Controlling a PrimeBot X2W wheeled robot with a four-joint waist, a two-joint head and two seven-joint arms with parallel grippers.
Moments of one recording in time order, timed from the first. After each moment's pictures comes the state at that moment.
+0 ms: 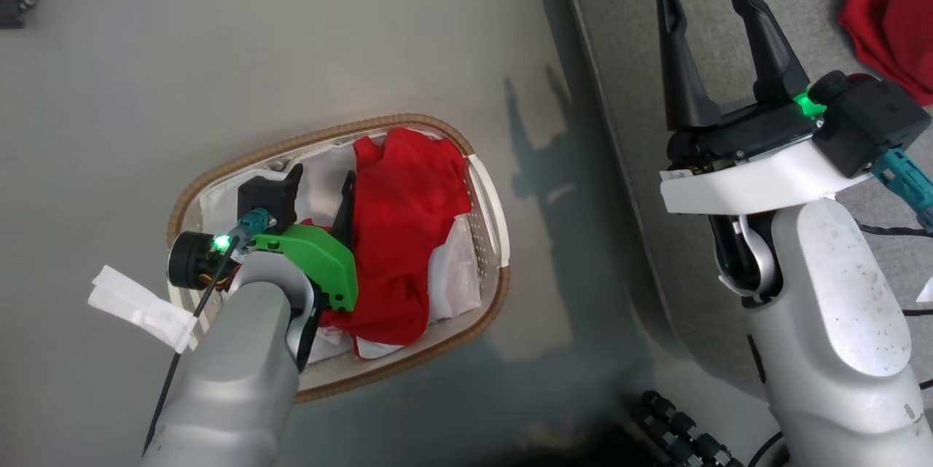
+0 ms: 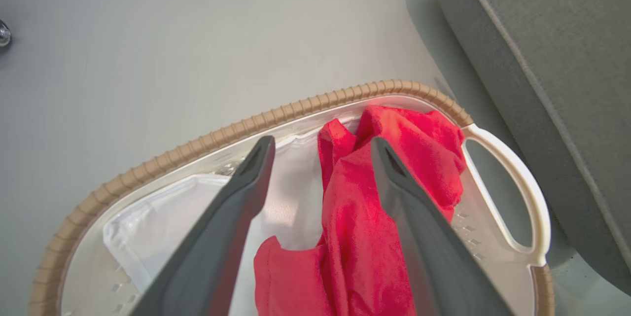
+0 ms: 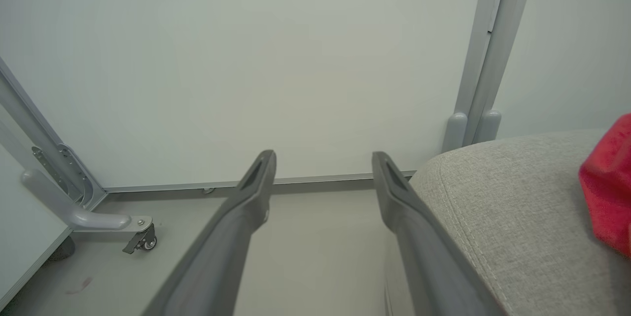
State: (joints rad) left arm -0.69 0.05 -0.37 0.98 -0.30 -0.12 -0.26; right arm -0.56 -0.05 0.15 0.05 0.26 0.13 -0.26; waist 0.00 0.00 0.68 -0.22
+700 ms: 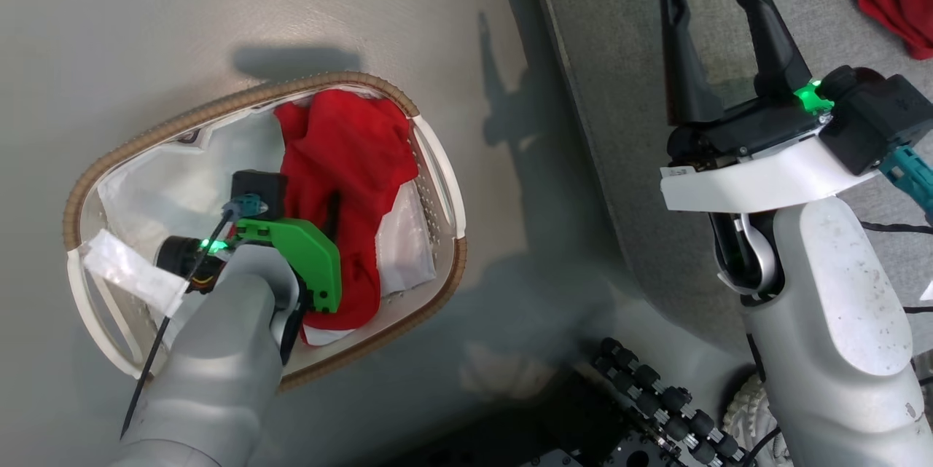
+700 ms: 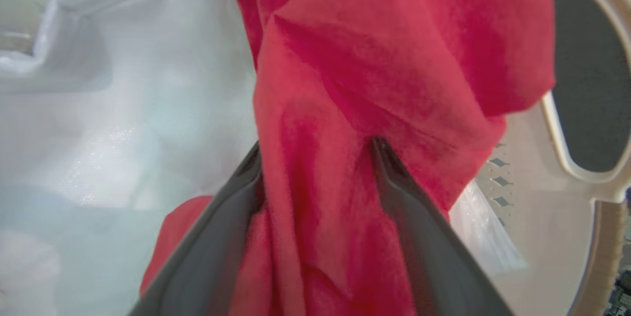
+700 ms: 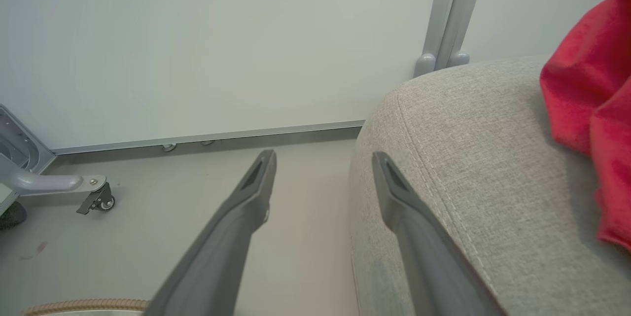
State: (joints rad) left arm -0.80 0.08 -0.56 1.19 -0.49 -0.13 -0.19; right arm -0.56 -0.05 0.15 0.02 0.29 0.13 -0.26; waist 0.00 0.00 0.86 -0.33
